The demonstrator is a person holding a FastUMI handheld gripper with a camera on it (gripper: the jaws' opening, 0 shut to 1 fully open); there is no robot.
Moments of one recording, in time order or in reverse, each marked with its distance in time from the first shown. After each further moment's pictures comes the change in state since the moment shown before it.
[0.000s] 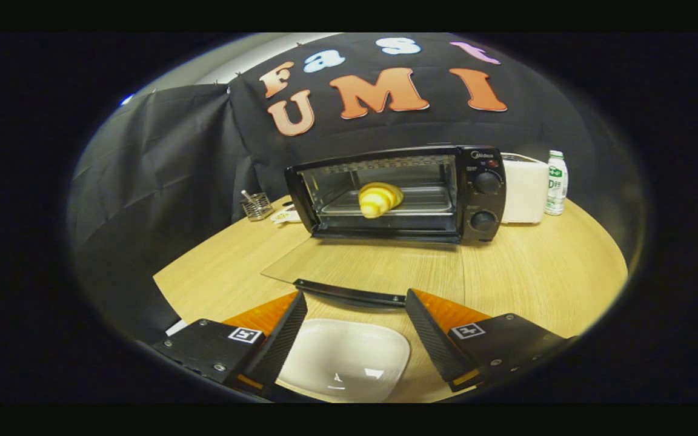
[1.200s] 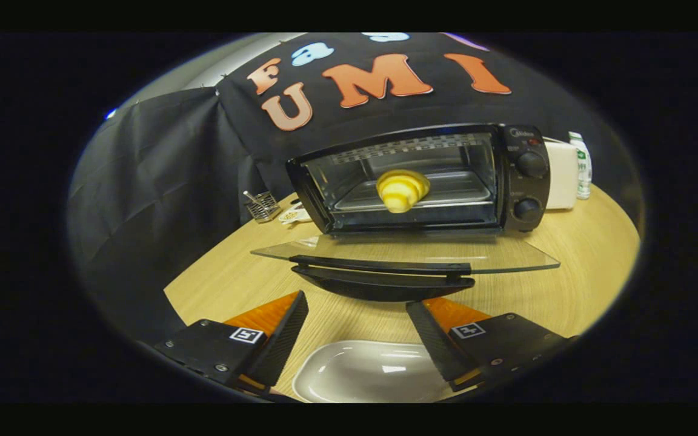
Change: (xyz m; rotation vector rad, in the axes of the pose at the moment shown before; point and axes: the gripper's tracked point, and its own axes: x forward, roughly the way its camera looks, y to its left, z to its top) arm 0.051 0.030 0.017 0.035 0.025 0.048
